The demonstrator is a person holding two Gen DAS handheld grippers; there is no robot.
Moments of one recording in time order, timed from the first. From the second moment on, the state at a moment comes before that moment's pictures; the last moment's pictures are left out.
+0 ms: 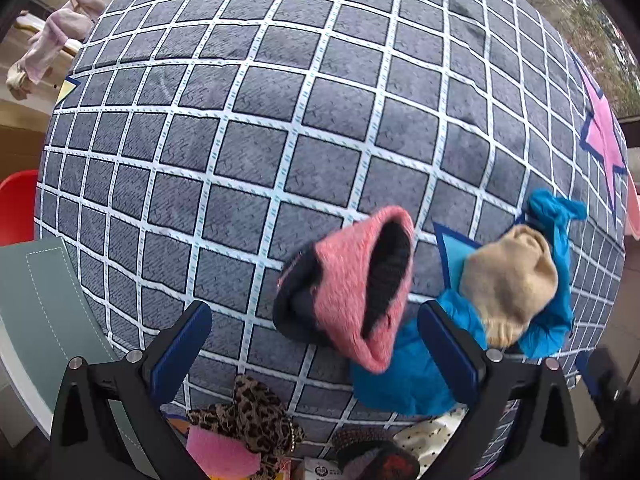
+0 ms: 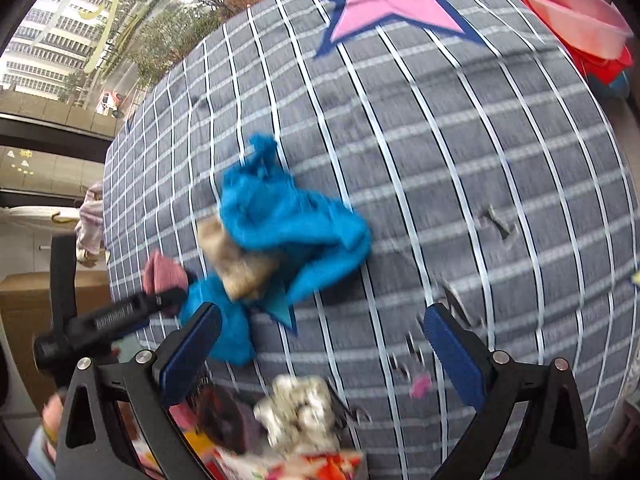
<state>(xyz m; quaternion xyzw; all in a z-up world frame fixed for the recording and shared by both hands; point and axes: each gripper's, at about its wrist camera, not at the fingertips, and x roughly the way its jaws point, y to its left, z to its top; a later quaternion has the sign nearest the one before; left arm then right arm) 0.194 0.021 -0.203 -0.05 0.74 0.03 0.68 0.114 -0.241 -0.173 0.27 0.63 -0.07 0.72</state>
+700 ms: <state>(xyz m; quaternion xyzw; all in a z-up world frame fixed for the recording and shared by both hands) 0.209 0.024 -0.229 -0.02 0.73 0.04 0.68 0.107 -0.271 -0.221 0.10 0.69 -0.20 0.69</state>
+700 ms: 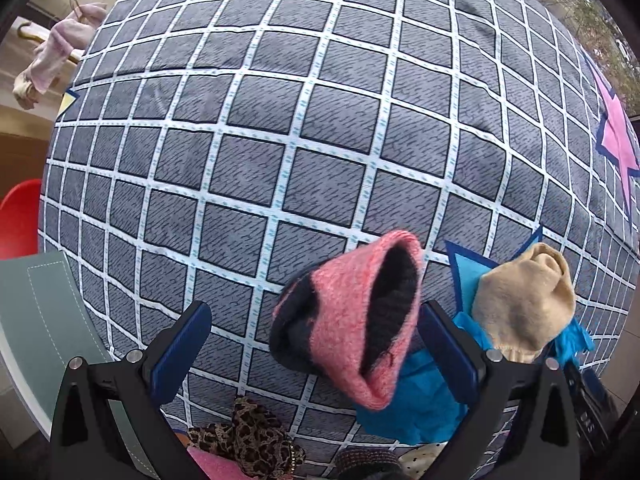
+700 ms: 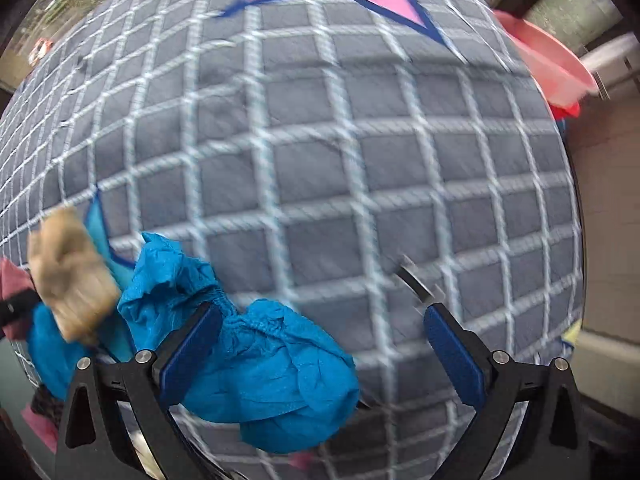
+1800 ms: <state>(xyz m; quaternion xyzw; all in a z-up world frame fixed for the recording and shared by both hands) 0.223 -0.009 -0.252 -0.02 0.73 0.01 0.68 0.109 -0.221 -0.234 0.03 0.69 -0.09 0.72</state>
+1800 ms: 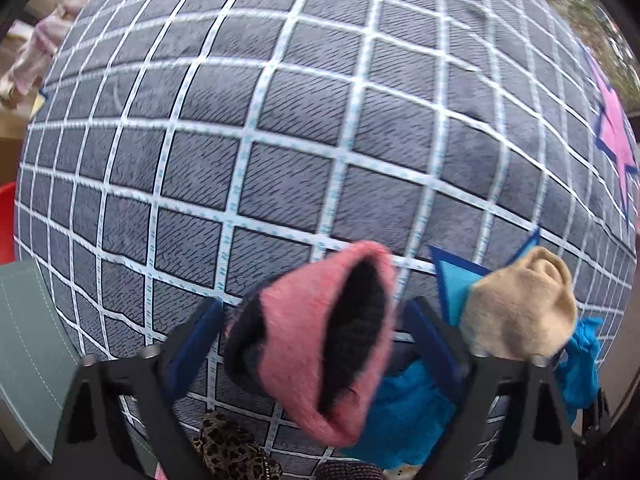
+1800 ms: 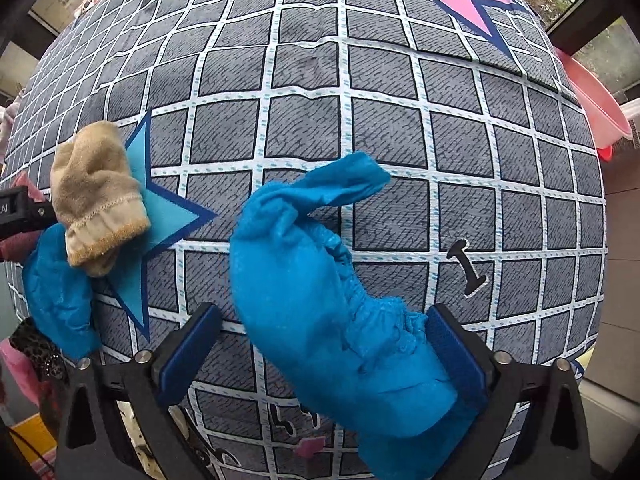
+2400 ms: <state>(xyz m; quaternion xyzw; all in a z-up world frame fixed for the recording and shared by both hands) 0.145 -0.061 -0.137 0.04 0.67 -0.11 0.73 0.041 -0.261 -0.176 0.15 0.66 -0.06 0.73</state>
